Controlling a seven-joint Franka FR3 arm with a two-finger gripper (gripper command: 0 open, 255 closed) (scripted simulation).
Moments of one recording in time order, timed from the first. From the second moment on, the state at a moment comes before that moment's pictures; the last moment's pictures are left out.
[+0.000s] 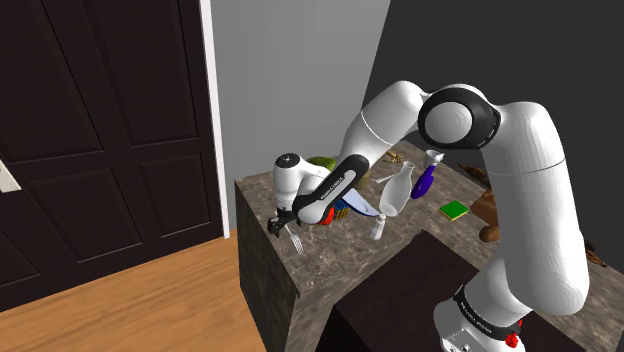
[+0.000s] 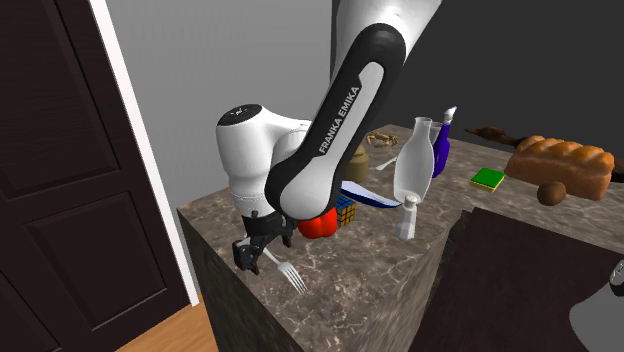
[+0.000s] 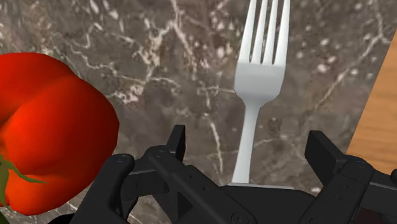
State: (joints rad) arm 0.18 0.69 0.15 -1.98 -0.48 2.61 0.78
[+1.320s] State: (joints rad) arm 0.15 0.58 0.19 -2.02 -0.44 2.54 0.74
